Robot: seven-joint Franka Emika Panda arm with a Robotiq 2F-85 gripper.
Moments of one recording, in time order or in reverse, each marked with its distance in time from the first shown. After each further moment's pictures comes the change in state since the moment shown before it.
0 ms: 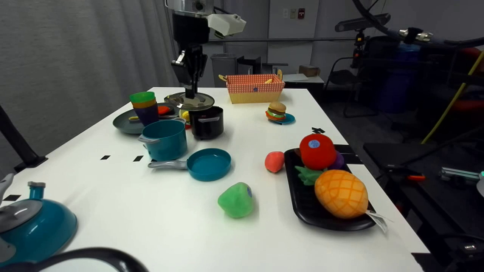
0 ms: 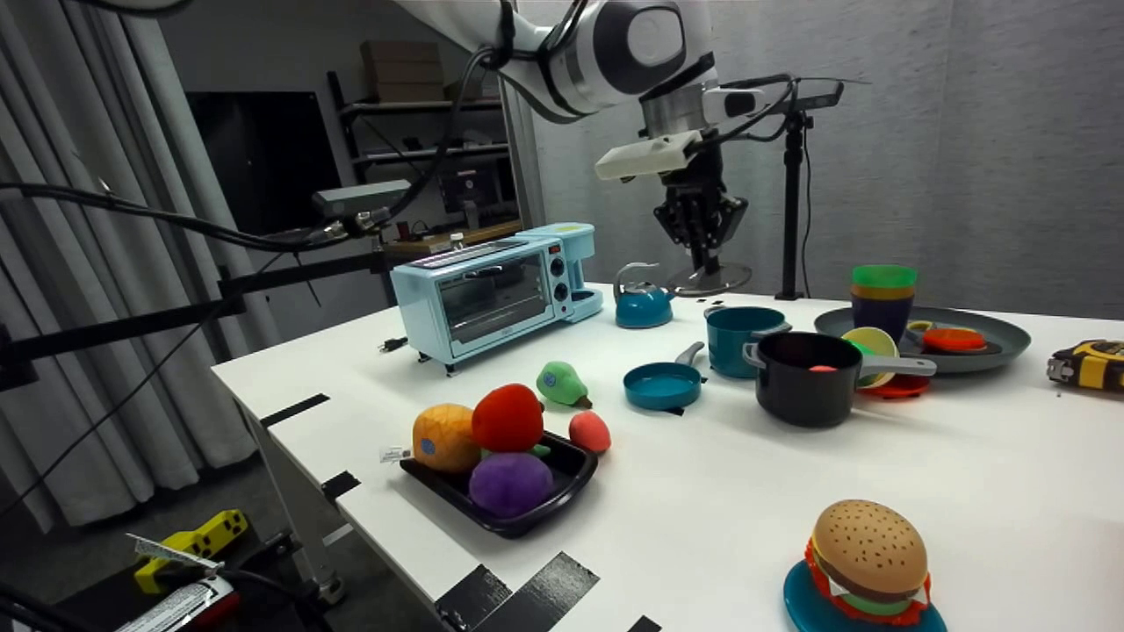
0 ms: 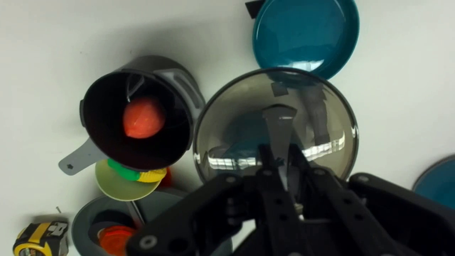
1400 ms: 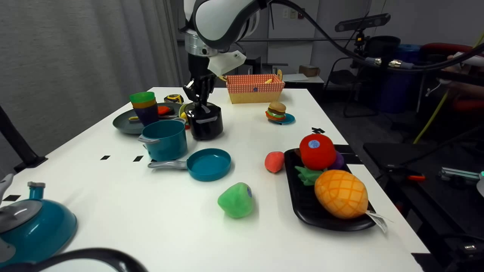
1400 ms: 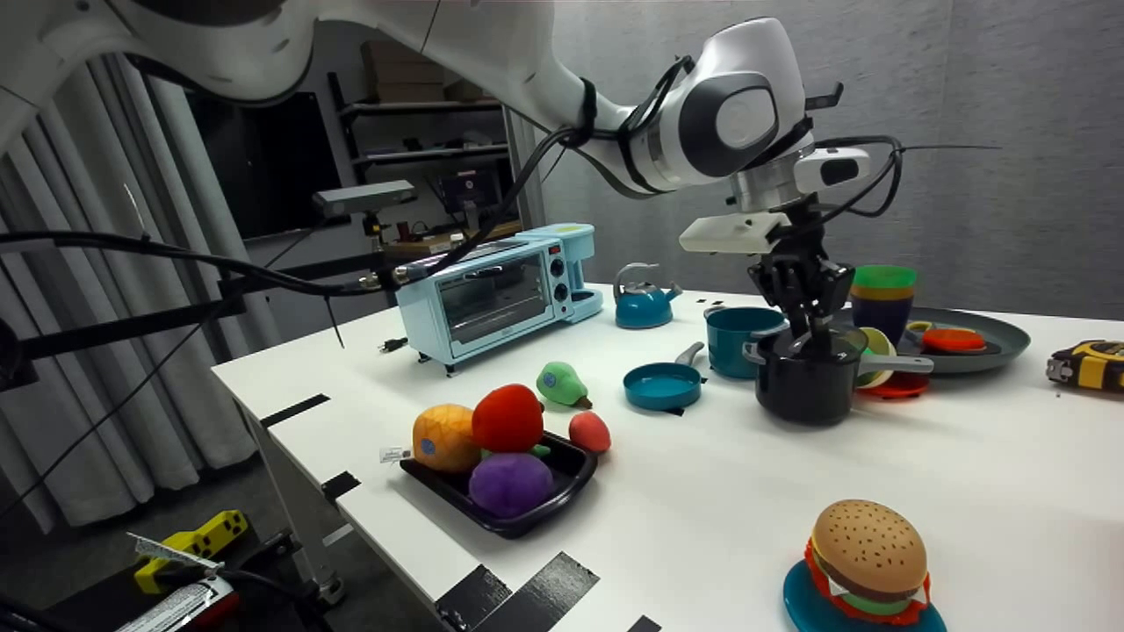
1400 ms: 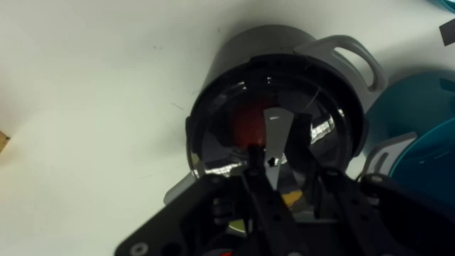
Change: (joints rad) arm -0.053 0.240 -0.113 0.157 0.000 0.138 0.134
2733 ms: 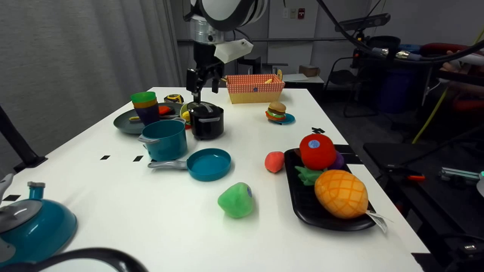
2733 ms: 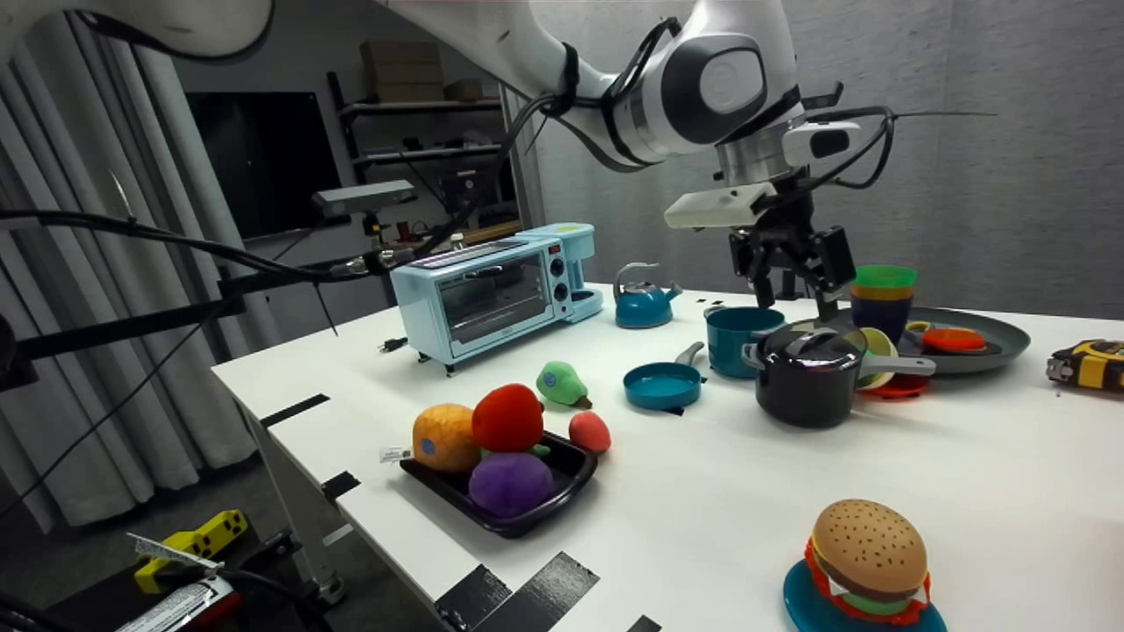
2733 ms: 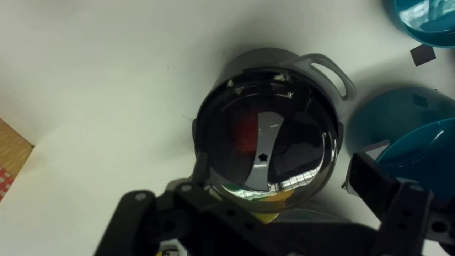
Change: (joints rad) arm 0.004 -0.104 0.000 -0.100 0.000 -0.029 -0.007
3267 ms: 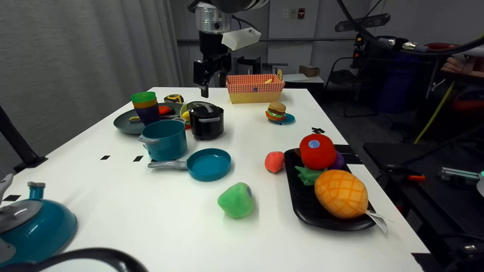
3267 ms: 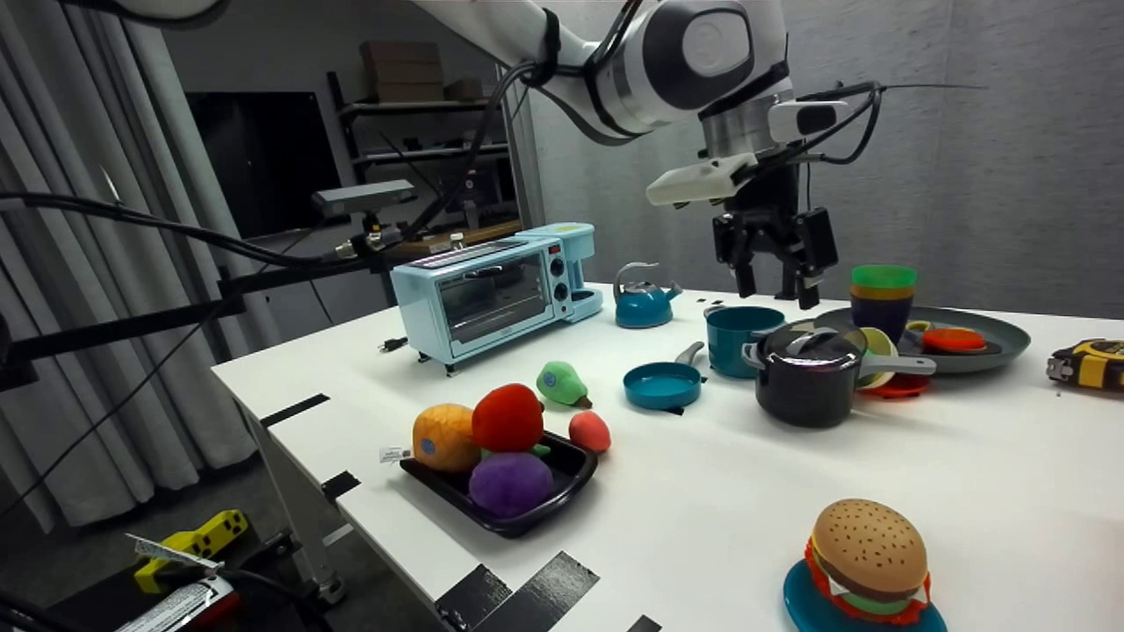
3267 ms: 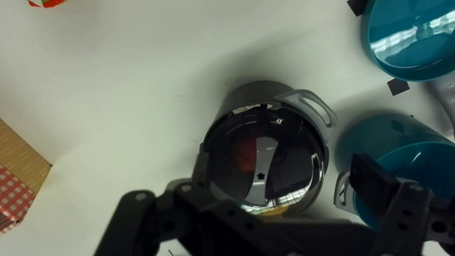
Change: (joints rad) arm 0.005 -0.088 0.000 -0.069 0.000 -0.082 -0.005
